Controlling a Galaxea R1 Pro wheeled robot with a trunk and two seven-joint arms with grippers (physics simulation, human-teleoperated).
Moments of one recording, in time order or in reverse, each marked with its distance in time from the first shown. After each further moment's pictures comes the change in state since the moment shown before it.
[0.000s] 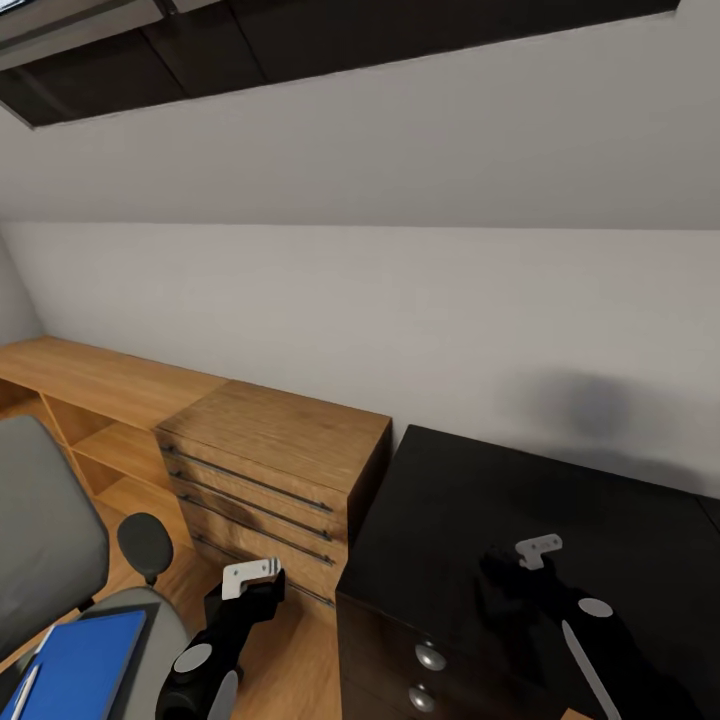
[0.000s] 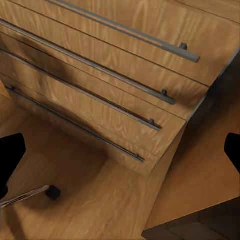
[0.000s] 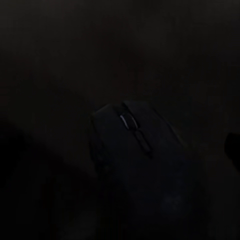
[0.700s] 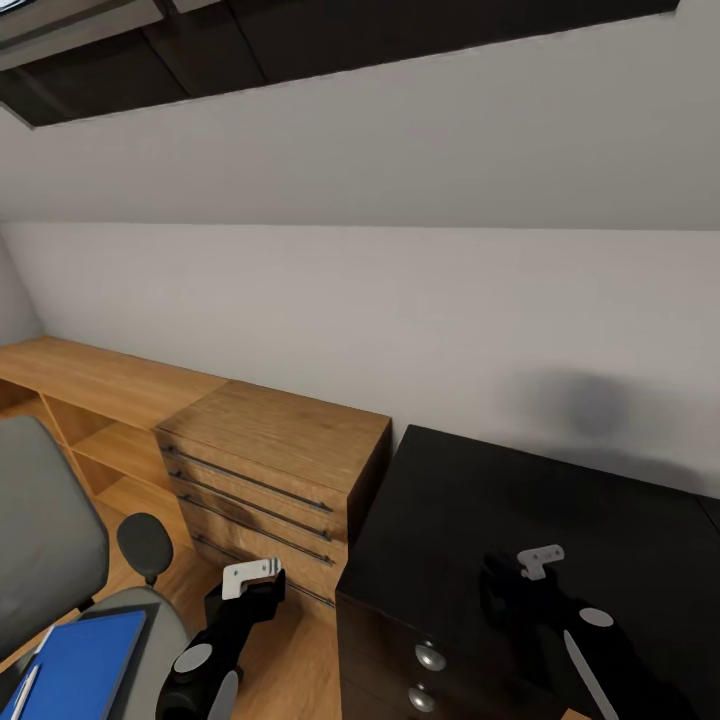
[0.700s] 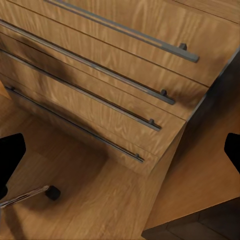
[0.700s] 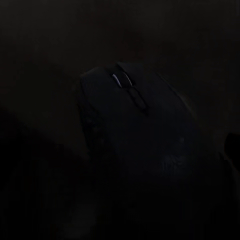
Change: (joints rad) left arm 0.000 0.000 -0.001 0.000 0.000 0.000 0.000; right arm -0.007 -0.001 -0.002 0.082 -0.011 -0.039 0.001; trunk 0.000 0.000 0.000
